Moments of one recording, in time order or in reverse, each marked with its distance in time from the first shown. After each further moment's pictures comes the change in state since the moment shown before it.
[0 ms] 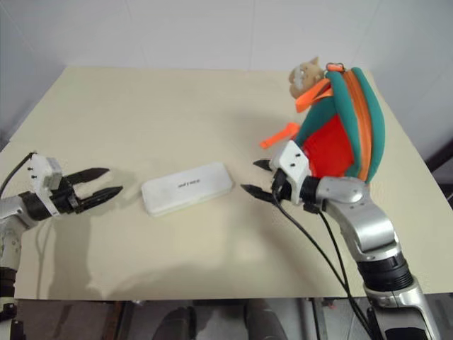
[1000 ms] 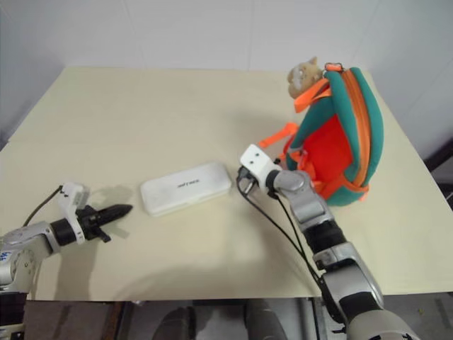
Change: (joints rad) left arm 0.140 -0.099 -0.018 -0.220 -0.066 0.393 0.200; right arm -0.271 0.283 0.157 0.677 -0.426 -0.255 -0.184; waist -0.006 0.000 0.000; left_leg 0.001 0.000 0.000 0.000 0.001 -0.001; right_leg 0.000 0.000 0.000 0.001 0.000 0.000
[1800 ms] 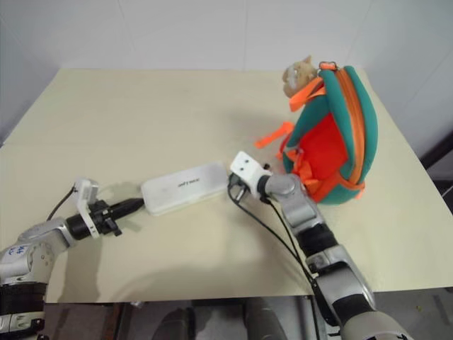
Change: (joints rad) left arm -0.089 -0.066 -0.021 0.111 -0.026 -0.046 -0.075; right arm 0.039 0.035 0.015 -0.108 -0.015 0.049 0.097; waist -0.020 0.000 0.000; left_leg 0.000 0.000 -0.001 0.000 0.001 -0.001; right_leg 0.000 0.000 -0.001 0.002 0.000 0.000
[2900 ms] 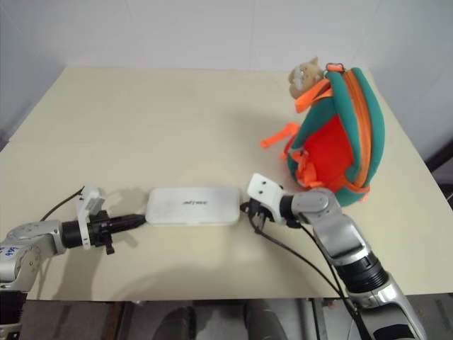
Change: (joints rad) left arm 0.088 0.155 -0.104 -0.188 0.006 0.080 -0.101; right arm 0.225 -0.288 -0.002 -0.574 0.160 0.370 0.262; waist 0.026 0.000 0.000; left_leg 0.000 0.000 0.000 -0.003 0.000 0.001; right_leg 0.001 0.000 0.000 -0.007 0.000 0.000
